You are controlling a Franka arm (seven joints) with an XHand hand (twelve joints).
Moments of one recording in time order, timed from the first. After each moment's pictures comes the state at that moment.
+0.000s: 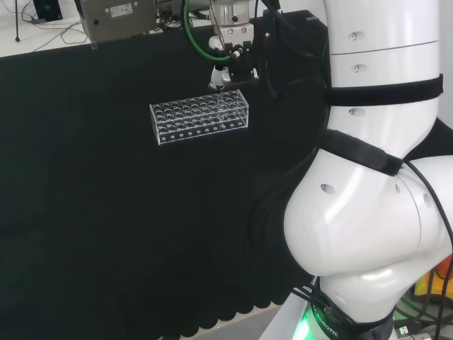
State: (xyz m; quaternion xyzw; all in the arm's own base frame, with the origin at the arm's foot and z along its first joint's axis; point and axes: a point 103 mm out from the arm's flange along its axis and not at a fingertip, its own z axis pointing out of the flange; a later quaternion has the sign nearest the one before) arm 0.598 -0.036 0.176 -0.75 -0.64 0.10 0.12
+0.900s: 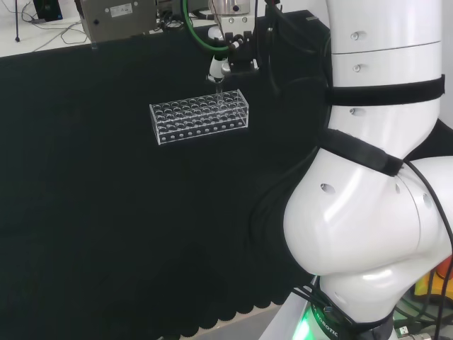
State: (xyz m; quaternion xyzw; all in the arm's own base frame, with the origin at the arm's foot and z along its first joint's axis) arm 0.604 -0.035 0.198 -0.74 -0.65 0.09 0.14
